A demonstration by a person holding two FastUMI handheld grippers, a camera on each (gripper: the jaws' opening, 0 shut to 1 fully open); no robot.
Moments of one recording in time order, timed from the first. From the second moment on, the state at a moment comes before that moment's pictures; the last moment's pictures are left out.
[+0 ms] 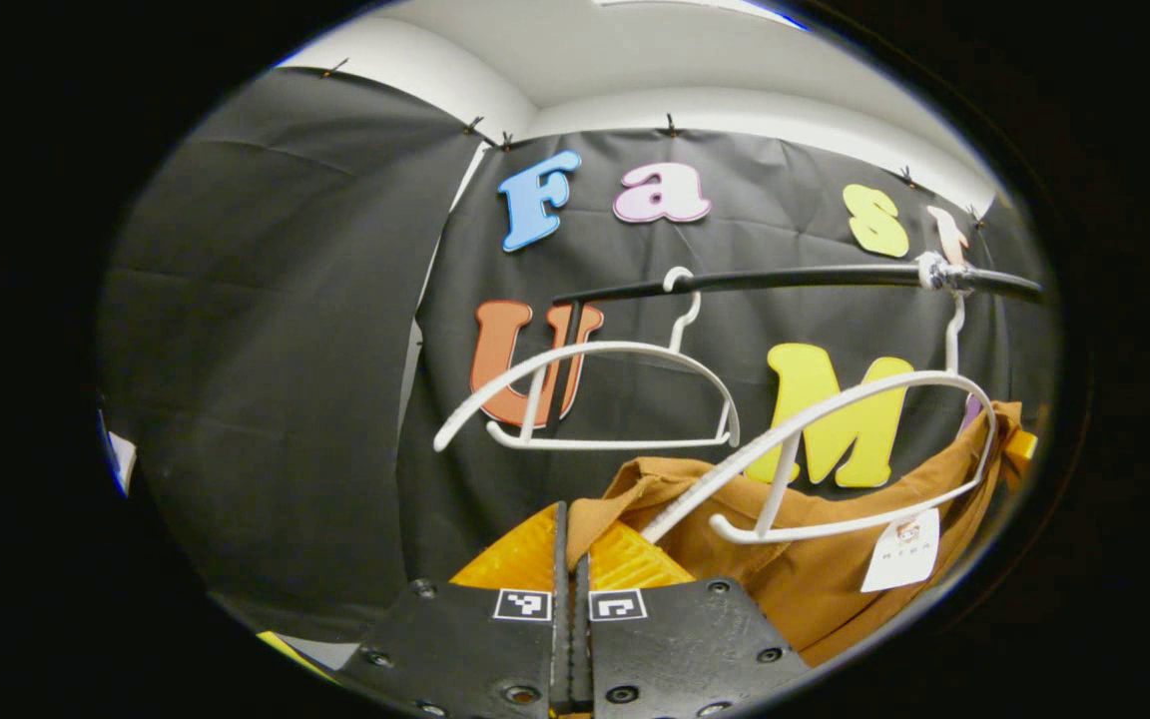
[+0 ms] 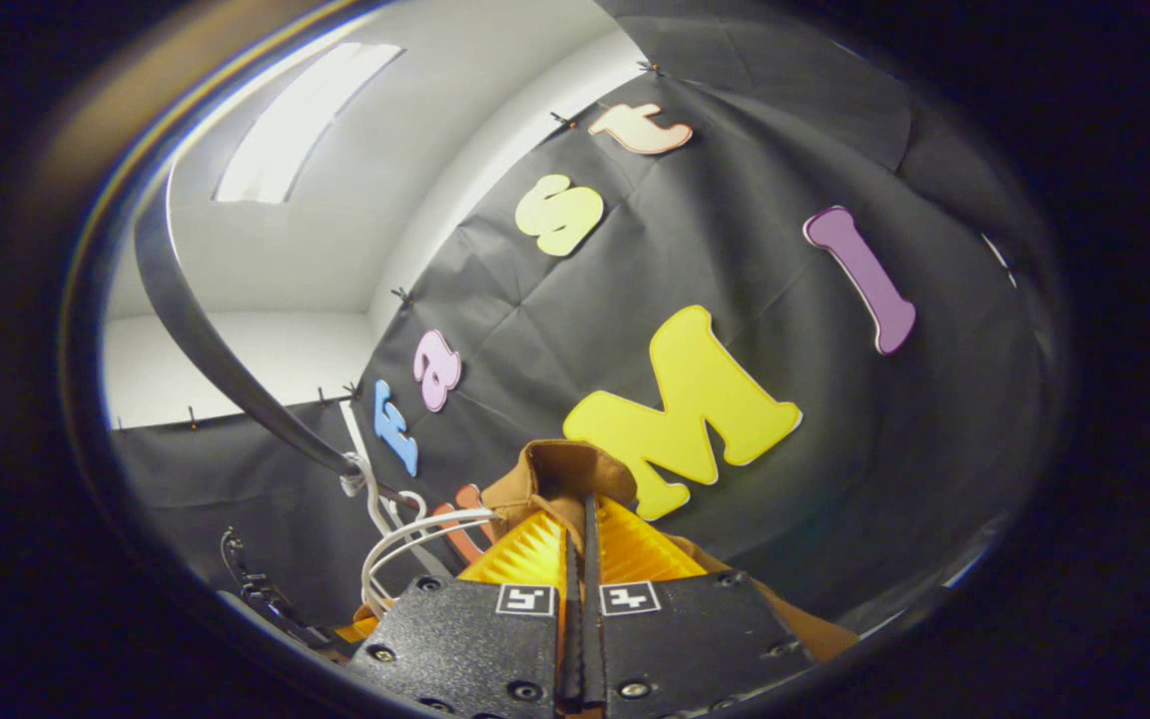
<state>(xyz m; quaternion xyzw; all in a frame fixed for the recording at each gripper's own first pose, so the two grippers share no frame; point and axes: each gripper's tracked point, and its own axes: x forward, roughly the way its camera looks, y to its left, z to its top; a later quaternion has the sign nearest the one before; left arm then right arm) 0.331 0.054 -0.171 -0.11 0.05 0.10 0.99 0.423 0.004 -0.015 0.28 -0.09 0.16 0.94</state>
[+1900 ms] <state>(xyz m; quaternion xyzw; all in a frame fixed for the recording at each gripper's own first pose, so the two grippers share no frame) 0.222 -0.009 -0.141 -0.09 0.09 -0.02 0.99 0.307 0.112 -0.060 0.16 0.02 0.19 0.97</state>
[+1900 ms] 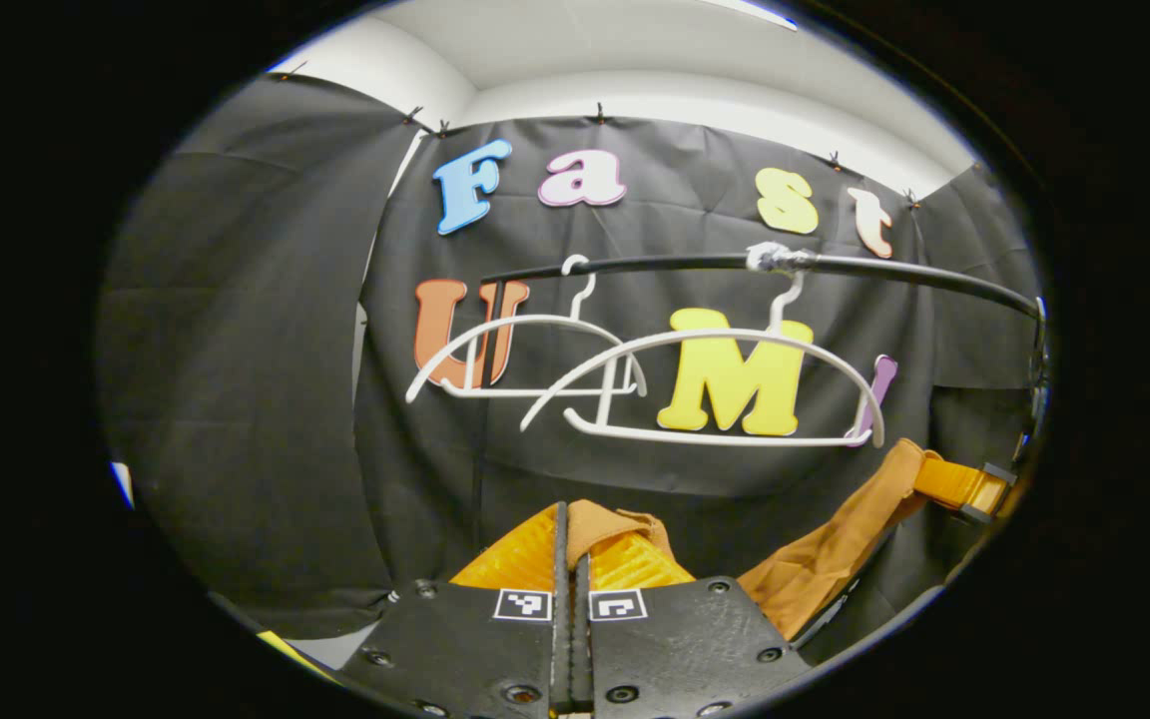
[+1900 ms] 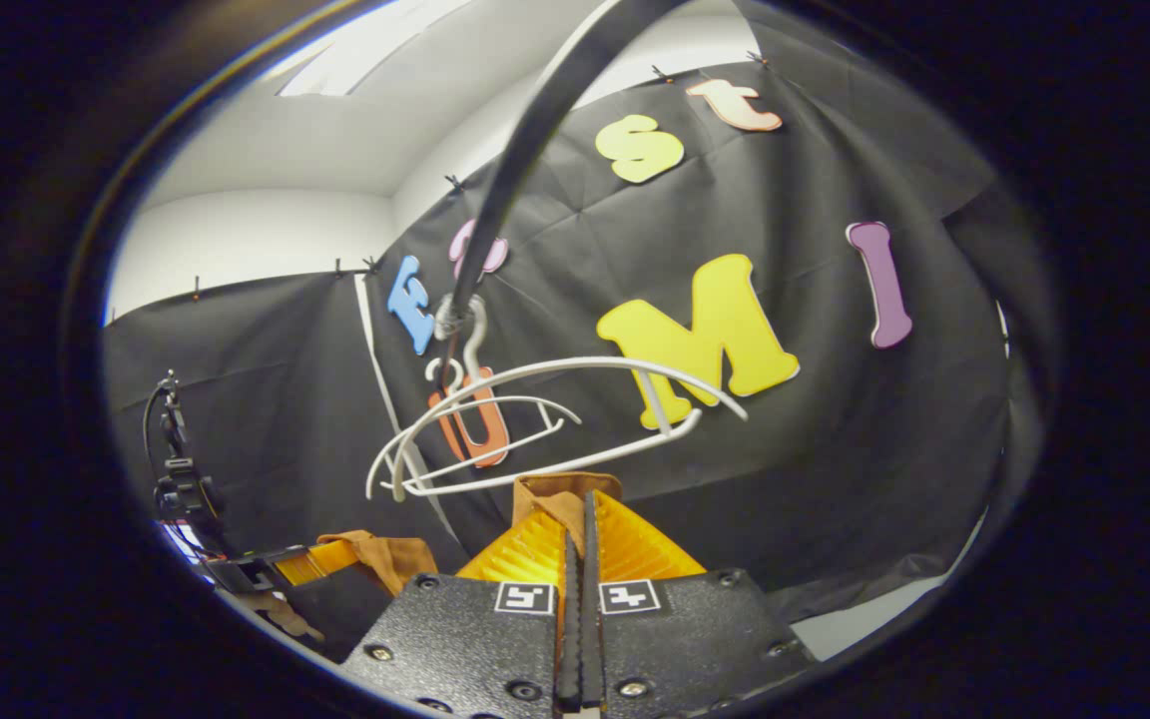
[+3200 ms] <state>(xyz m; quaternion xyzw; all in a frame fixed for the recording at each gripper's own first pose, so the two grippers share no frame) 0.108 -0.024 -0.351 -0.13 0.28 -0.05 0.95 0.213 0.239 -0.313 0.08 0.29 0.27 0.91</state>
